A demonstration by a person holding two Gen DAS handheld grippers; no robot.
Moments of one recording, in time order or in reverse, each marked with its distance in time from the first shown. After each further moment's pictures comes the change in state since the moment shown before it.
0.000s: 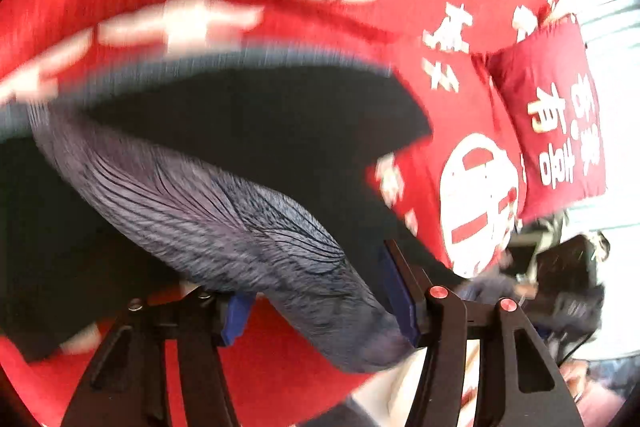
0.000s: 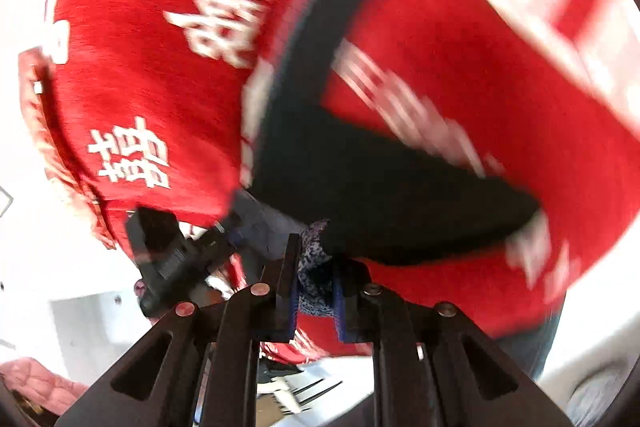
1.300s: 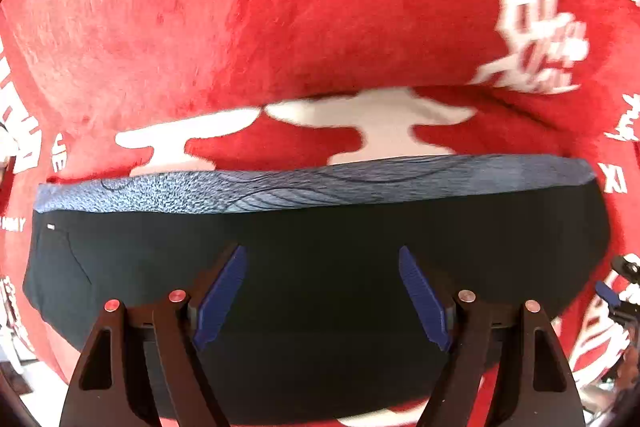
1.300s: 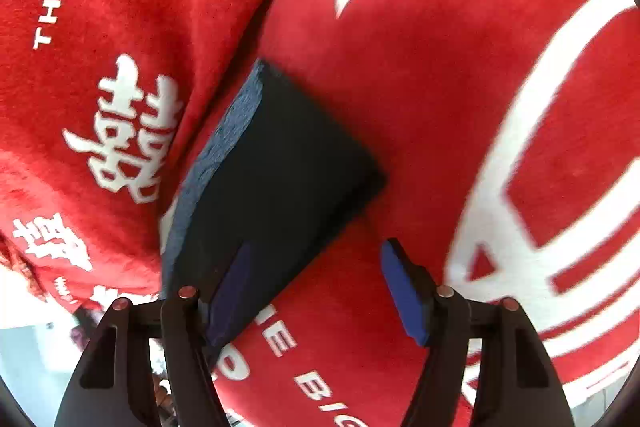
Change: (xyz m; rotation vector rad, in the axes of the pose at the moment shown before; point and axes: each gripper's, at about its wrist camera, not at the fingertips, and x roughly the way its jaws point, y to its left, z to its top) left arm 0.019 0.095 0.070 -0.221 -0.060 0.633; right arm 0.016 -0.036 0.189 0.001 -0.024 -0.298
